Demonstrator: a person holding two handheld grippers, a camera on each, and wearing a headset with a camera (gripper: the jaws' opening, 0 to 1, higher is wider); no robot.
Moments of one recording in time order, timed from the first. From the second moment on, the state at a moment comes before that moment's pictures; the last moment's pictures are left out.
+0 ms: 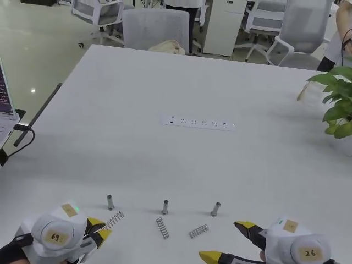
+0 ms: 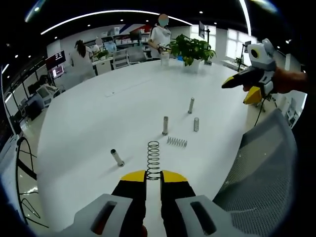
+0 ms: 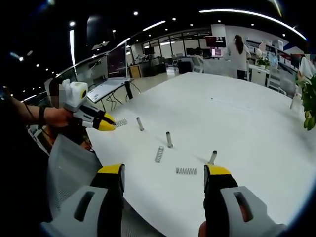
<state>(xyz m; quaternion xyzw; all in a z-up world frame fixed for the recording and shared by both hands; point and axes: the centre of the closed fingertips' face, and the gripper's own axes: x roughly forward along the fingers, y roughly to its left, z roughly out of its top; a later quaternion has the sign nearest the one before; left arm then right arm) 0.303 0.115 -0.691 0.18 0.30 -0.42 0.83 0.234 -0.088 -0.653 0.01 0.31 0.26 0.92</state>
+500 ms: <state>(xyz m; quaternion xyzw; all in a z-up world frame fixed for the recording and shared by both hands) 0.273 0.077 -0.673 0.20 0.28 -0.49 0.80 0.236 -0.064 -0.651 0.01 0.30 0.30 0.90</state>
